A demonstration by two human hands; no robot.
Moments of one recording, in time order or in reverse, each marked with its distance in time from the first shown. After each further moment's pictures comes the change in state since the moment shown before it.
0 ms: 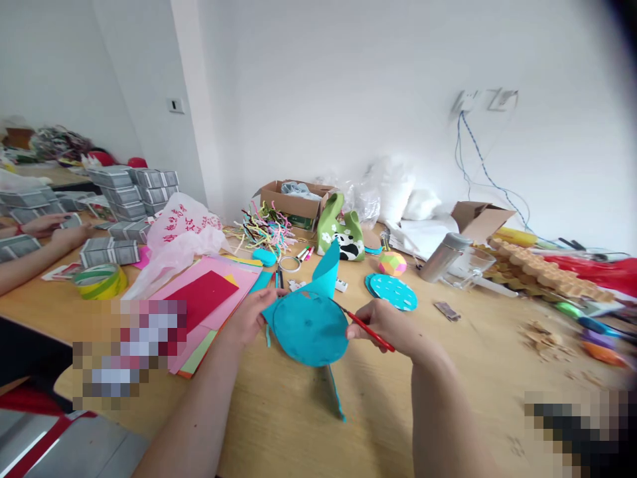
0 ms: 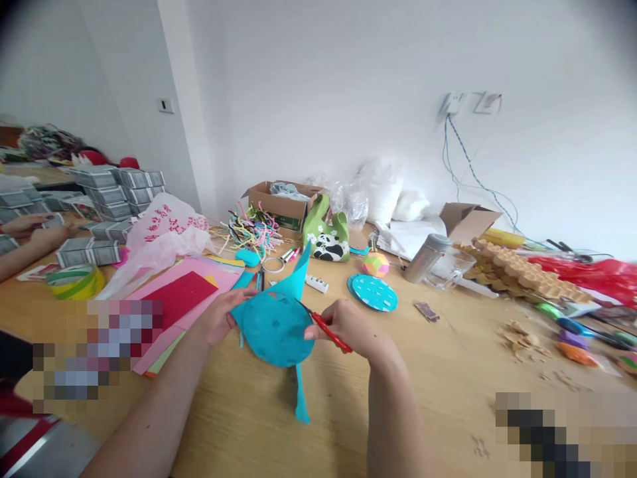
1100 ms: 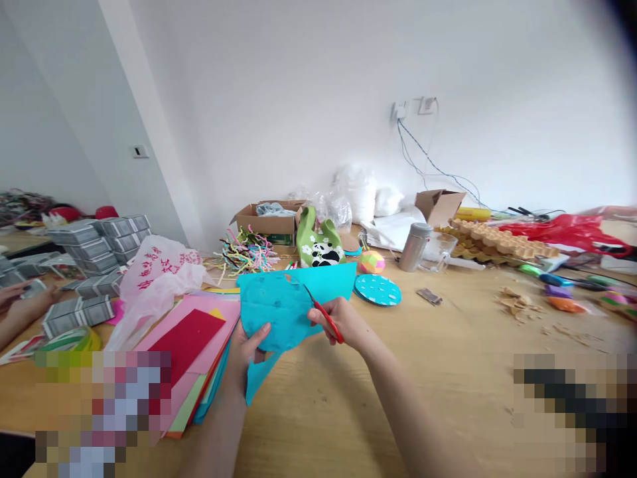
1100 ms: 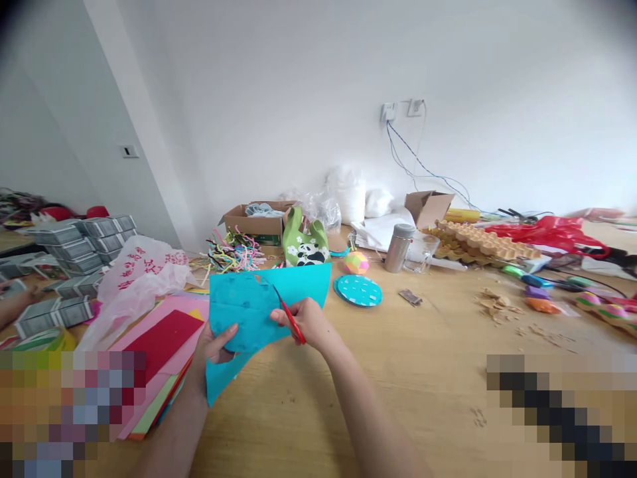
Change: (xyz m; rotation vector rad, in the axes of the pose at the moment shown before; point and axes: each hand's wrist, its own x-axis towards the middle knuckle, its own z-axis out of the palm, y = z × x) left_hand -0.005 -0.011 0.033 -0.134 0.193 0.153; right_hand 0.031 -0.020 0.032 0.413 0.271 -0.027
